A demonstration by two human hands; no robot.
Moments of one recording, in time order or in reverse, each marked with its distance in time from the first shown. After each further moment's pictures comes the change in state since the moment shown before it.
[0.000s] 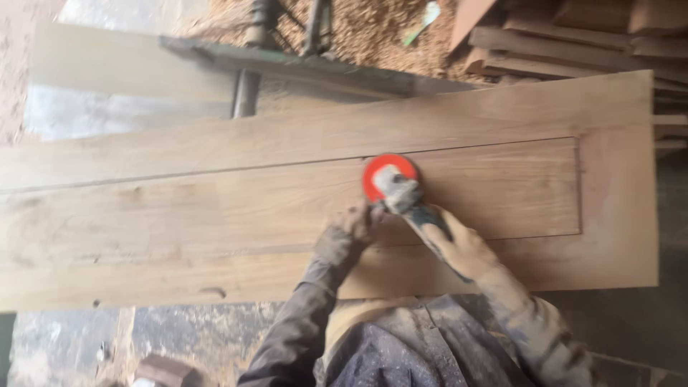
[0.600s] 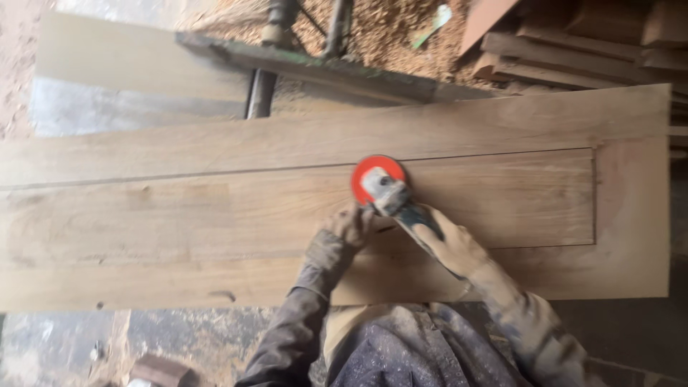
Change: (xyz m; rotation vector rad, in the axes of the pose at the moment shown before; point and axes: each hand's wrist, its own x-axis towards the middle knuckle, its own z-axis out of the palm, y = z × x) left_hand -0.002 -0.038 -0.041 0.019 -0.139 0.001; right_hand 0.016 -0.056 0.020 -0.027 -0.107 -0.024
